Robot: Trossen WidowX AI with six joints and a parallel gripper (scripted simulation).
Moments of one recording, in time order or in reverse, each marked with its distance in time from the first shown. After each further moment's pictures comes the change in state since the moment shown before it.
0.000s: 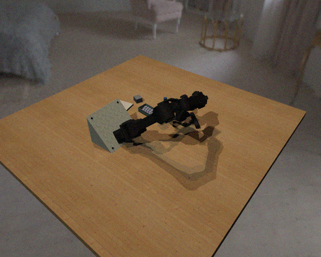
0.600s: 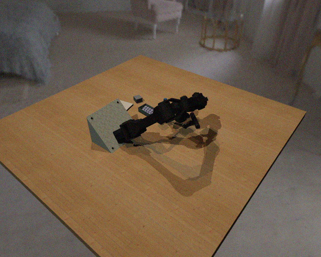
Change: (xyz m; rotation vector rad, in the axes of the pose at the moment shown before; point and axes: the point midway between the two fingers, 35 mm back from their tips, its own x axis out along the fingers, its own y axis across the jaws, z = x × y) arm 0.003 0.000 0.006 0.000 0.000 -0.001
